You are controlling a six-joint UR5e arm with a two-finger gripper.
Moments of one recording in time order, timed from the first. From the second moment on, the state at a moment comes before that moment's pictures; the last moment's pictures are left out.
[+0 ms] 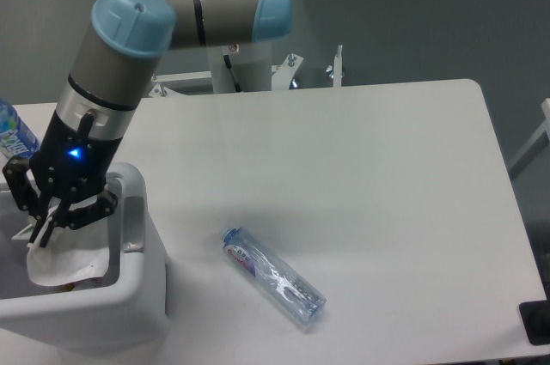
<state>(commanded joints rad) 2.08 -1.87 -1.43 -0.83 1.00 0.12</state>
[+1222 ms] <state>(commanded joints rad) 2.39 -1.88 -1.40 -0.83 1.30 -0.10</state>
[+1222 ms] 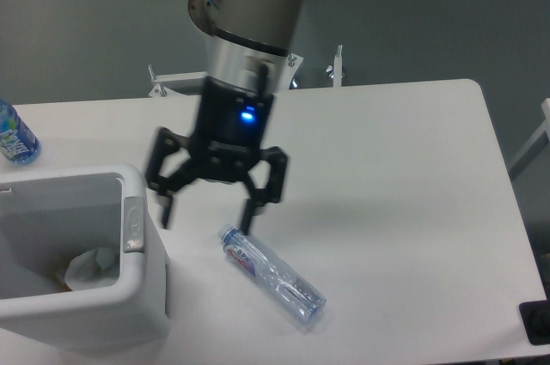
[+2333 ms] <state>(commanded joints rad) 2.39 -2.24 -1.36 -0.83 1.55 -0.06</state>
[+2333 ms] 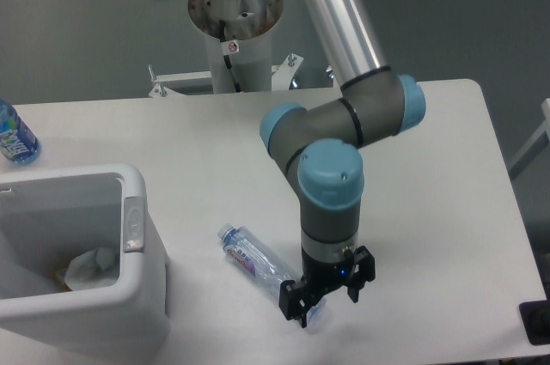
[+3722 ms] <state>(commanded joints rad) 2.33 -2.32 -1.38 -0.83 1.62 -0.07</state>
